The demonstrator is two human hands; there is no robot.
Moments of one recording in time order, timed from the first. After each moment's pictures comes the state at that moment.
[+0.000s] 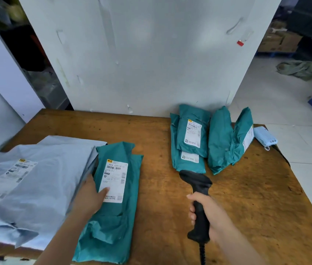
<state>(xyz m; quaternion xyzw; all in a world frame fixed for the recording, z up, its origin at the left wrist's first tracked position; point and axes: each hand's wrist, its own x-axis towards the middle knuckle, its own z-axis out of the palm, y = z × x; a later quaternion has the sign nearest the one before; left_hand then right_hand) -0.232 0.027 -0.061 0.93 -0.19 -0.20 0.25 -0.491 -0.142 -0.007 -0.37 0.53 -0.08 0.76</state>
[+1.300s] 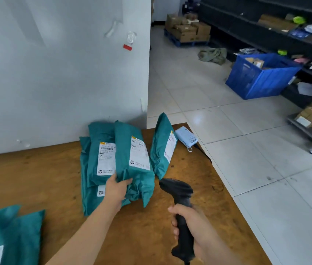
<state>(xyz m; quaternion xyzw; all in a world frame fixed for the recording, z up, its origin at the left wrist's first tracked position) -0.392 -0.315 -0.067 0.70 -0.09 -0.47 0.53 -0.600 -0.295 0.009 -0.28 0.59 -0.19 0.74</state>
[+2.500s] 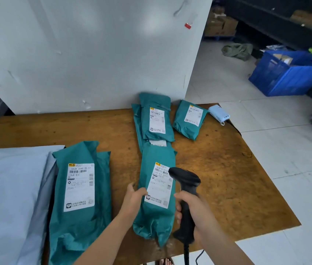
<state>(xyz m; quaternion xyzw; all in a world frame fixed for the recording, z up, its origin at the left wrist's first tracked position) -0.363 -0.074 -0.096 0.69 -0.09 -0.55 0.46 -0.522 -0.105 -0.004 -0.31 0.58 -0.21 0.72</state>
